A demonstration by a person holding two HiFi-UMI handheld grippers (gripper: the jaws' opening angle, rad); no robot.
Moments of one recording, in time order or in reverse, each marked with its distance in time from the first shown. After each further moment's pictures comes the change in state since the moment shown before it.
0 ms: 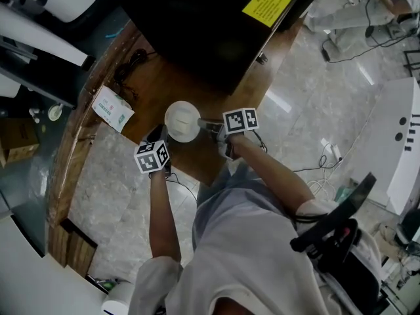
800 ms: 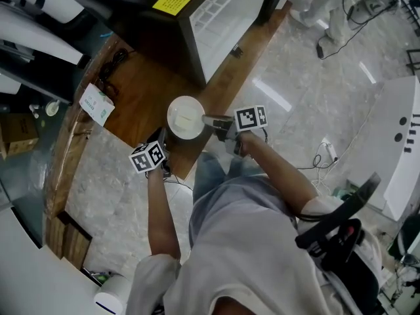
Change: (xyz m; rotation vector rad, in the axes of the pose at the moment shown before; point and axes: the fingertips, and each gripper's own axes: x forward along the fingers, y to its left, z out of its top) left arm 0.007 -0.175 -0.055 -0.167 0.007 -0.037; right arm -0.210 -0.025 -0.001 0.005 -0.014 0.161
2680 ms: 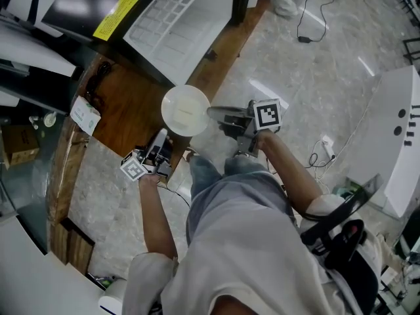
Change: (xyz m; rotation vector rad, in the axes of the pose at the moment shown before) left arm -0.030 -0.221 0.054 -0.337 -0.383 -1.002; right arm -0.171 0.067 0.068 -0.147 -0.086 0.289
